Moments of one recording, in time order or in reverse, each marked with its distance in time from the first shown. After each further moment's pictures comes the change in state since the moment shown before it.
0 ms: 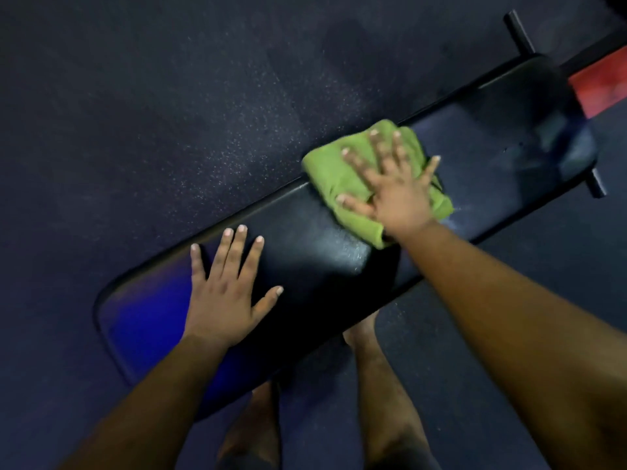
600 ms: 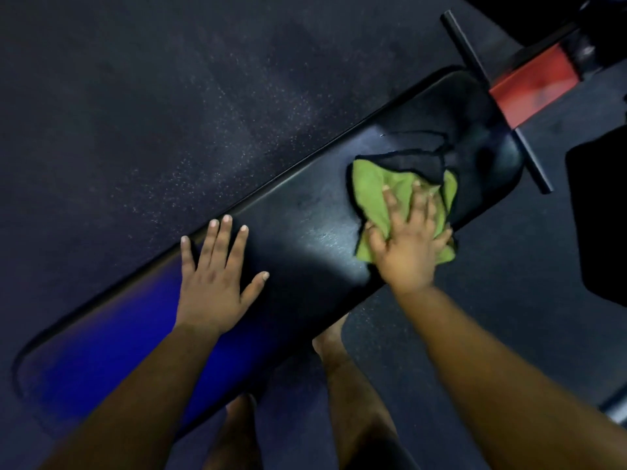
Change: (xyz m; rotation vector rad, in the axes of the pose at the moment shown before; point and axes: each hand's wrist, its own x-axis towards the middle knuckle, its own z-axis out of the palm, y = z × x) left_hand 0.107 0.089 -0.009 -0.035 -0.047 0.014; right_hand -0.068 0.114 0.009 0.181 0.065 0.512
